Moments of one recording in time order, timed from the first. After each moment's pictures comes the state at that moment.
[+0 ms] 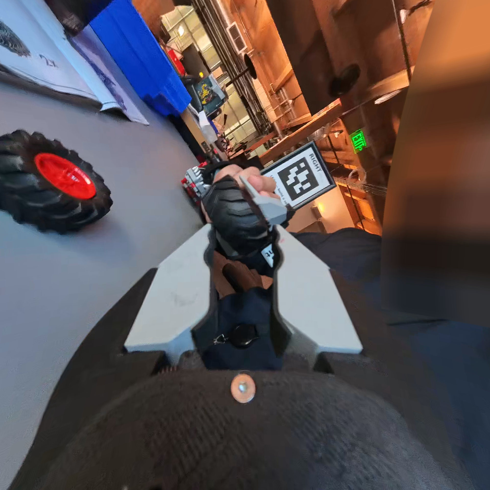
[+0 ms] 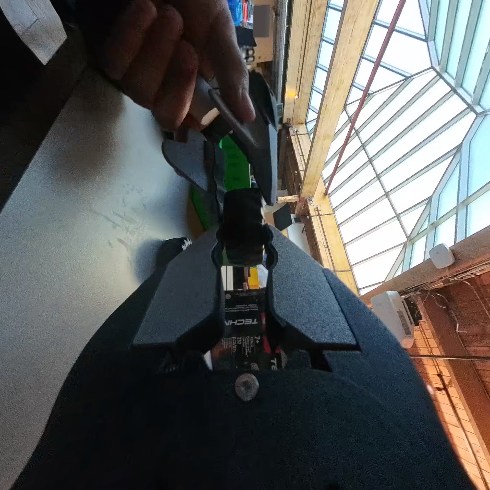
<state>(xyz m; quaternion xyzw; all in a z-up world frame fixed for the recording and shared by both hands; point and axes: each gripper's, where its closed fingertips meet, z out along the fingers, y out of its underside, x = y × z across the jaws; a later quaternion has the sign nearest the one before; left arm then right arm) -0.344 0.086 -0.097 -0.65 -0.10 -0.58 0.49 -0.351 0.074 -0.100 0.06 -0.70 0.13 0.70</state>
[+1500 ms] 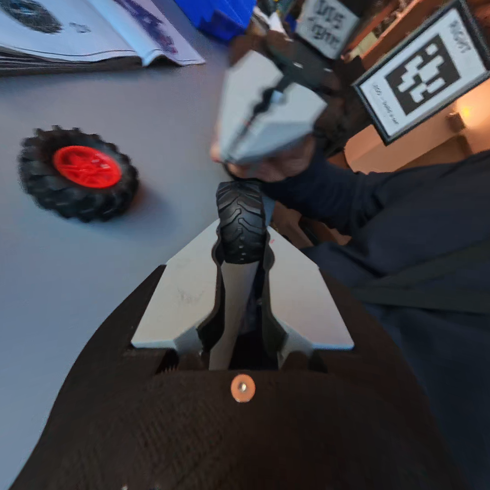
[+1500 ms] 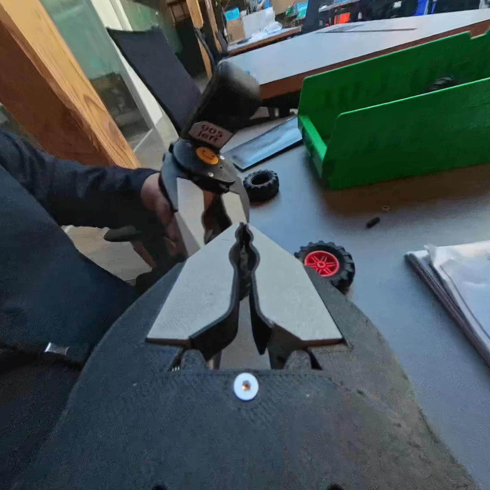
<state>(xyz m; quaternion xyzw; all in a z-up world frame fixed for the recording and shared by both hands) -0.328 0.090 -0.142 -0.80 -0.02 -0.40 0.44 -0.378 0.092 -0.103 -0.38 -0.68 0.61 0.17</state>
